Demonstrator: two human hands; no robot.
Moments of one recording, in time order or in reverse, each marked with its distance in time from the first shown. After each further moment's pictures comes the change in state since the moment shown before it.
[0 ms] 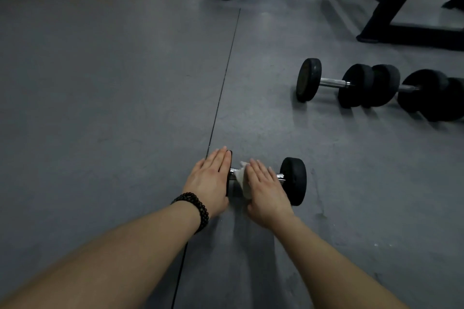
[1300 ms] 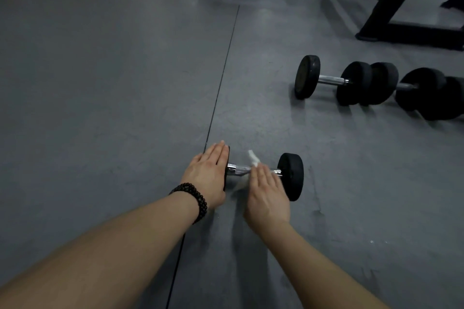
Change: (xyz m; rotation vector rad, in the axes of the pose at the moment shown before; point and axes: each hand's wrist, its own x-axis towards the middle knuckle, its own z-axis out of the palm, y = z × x) left_hand 0.009 0.000 -0.004 -0.011 -0.043 -0.002; right_hand -0.017 -0.015 0.001 -0.137 -0.010 0.196
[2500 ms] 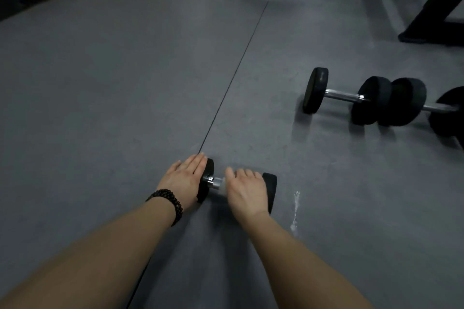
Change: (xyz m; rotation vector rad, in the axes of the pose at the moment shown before) left_hand 0.028 0.028 -0.032 0.154 -0.217 -0.225; right_hand 0.064 0.054 -0.051 0.095 0.159 -0.305
